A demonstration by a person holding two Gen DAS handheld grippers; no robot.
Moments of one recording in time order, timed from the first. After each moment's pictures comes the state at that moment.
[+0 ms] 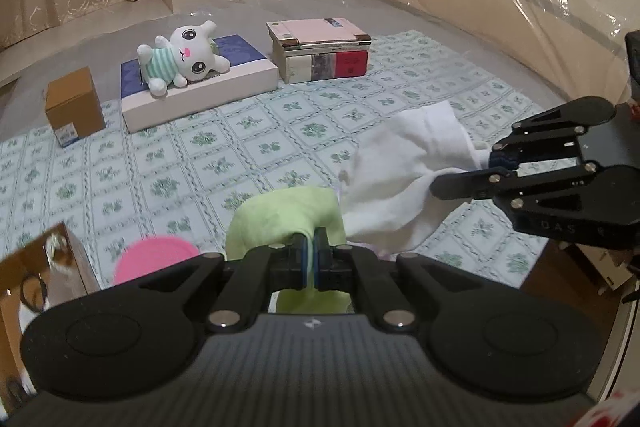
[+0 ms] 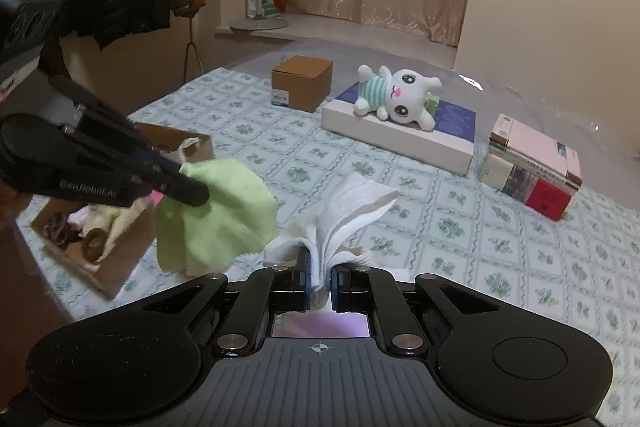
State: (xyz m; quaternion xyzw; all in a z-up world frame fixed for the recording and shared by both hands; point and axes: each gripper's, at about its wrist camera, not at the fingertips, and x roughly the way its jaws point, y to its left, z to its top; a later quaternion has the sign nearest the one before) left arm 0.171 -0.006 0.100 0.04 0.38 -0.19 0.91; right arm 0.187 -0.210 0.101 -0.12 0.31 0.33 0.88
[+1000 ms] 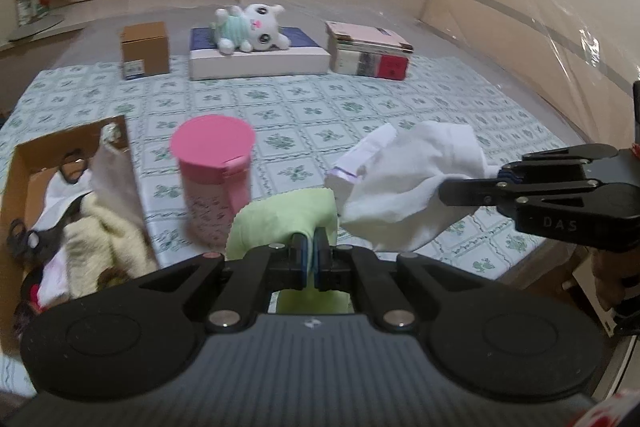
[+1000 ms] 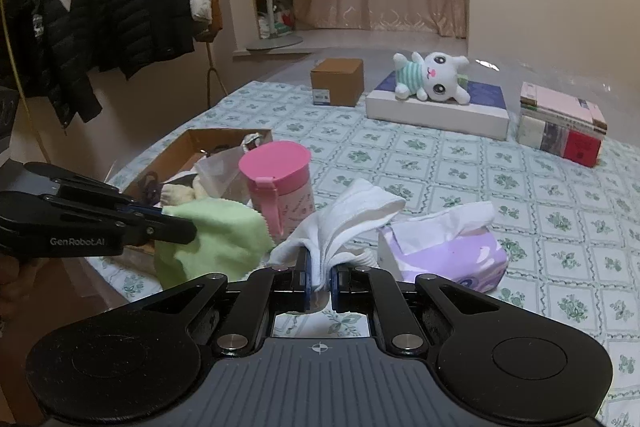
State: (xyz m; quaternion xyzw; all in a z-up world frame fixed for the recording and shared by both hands) left arm 0.043 0.043 0.065 -0.04 0.35 -0.10 0.93; right arm 0.097 -0.189 0.068 -0.05 0.30 0.36 0.88
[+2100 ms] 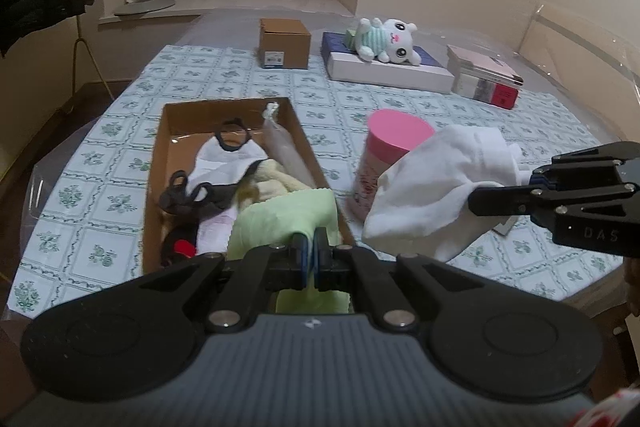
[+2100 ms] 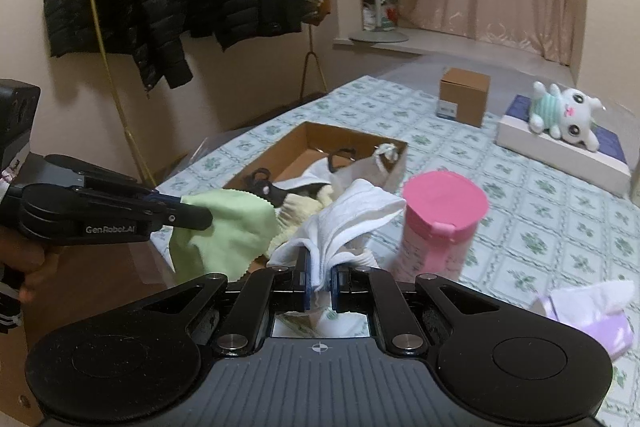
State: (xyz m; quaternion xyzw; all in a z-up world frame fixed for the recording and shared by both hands) left arm -0.008 0.171 0.064 -0.07 0.34 0.04 0.94; right arm 0.084 -0.043 0.061 -0.10 0.29 0.48 0.82
